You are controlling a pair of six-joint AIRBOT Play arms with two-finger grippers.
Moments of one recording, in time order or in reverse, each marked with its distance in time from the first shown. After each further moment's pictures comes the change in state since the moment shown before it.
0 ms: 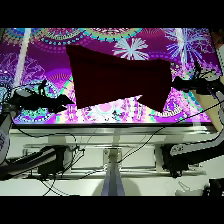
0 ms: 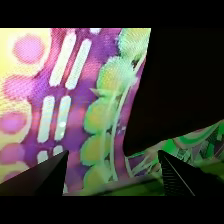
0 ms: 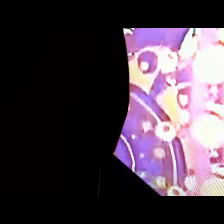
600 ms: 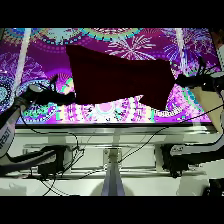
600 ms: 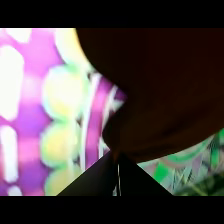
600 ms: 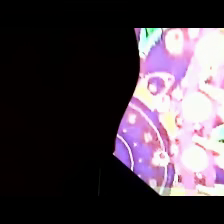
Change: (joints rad) left arm -0.139 -0.082 0.109 -0.084 0.097 0.105; right arm 0.000 0.097 0.069 -0.036 0.040 -0.010
